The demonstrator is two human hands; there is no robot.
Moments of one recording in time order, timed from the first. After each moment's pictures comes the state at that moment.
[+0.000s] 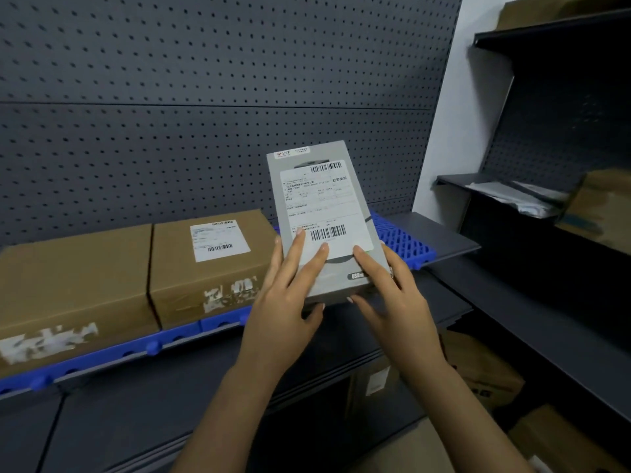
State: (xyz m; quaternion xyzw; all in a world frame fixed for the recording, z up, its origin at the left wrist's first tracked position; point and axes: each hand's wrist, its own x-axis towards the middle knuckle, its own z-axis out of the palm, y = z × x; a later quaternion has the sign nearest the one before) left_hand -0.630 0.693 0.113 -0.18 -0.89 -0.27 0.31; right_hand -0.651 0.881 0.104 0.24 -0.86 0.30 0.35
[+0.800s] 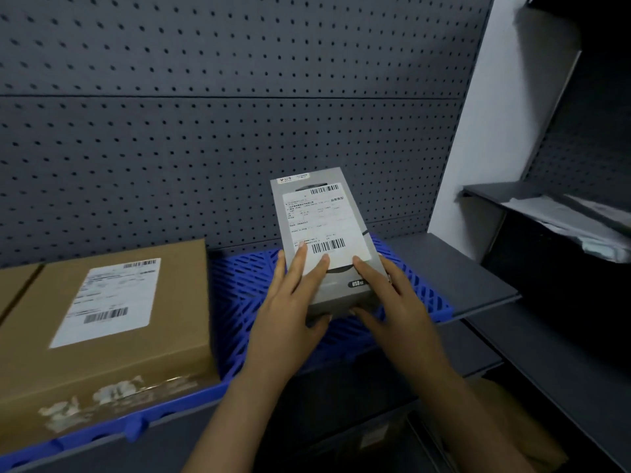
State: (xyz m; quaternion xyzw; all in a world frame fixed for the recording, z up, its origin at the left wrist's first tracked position) left_hand -0.846 0.776 0.087 -0.09 -0.93 -0.25 0.26; right_hand -0.881 0.962 0.078 0.26 -0.87 0.31 0.28
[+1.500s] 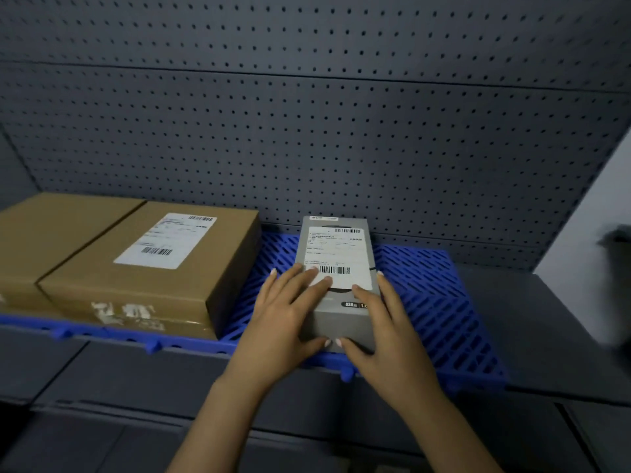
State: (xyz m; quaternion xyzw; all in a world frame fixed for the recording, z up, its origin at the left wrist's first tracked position) left_hand -0.845 0.798 0.060 0.05 -0.95 -0.11 0.27; right_hand -0.930 0.972 0.060 0.41 -0.84 0.34 0.06
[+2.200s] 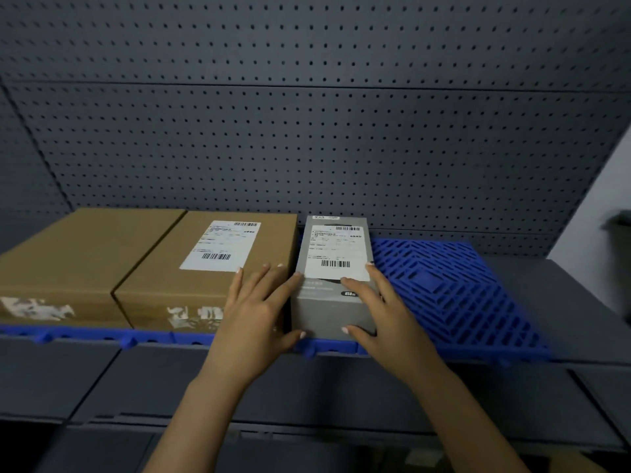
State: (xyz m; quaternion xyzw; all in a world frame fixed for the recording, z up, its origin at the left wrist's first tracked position) left_hand -0.760 0.707 0.078 0.09 -0.96 -0.06 0.26; right_hand -0.884 0.900 0.067 0.43 -0.85 0.30 0.05
